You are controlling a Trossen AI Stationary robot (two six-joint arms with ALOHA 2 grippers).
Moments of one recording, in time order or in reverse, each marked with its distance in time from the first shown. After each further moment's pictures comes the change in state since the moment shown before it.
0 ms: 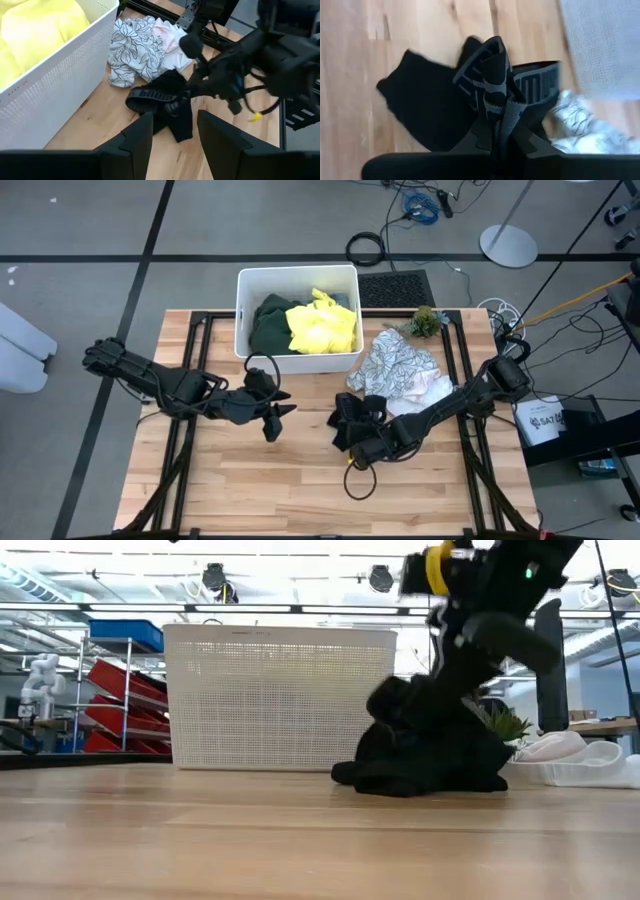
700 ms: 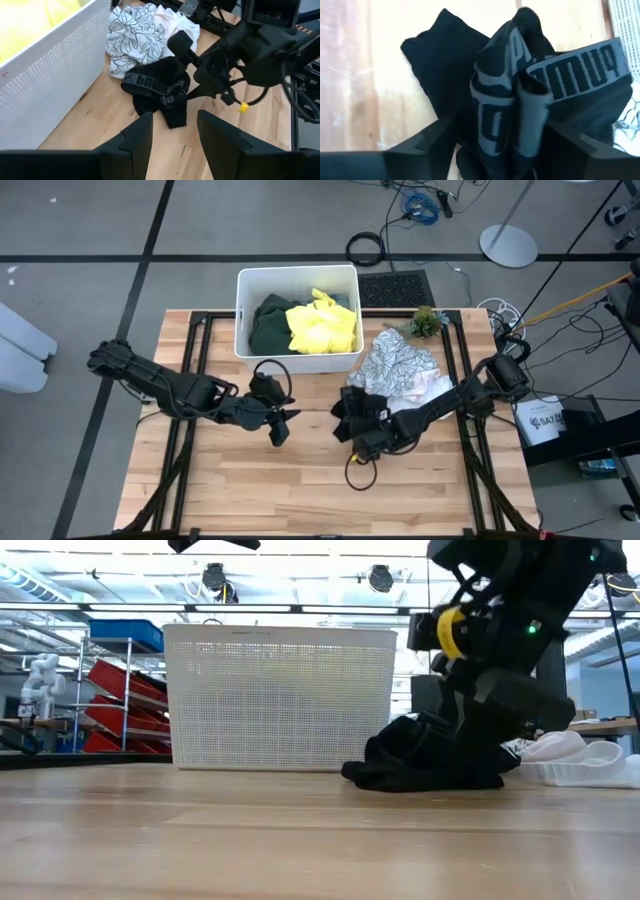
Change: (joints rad) left arm 0.000 0.062 0.000 0.004 0.009 0.000; right arm -0.057 0.001 -0.162 0.177 -0.120 -0.036
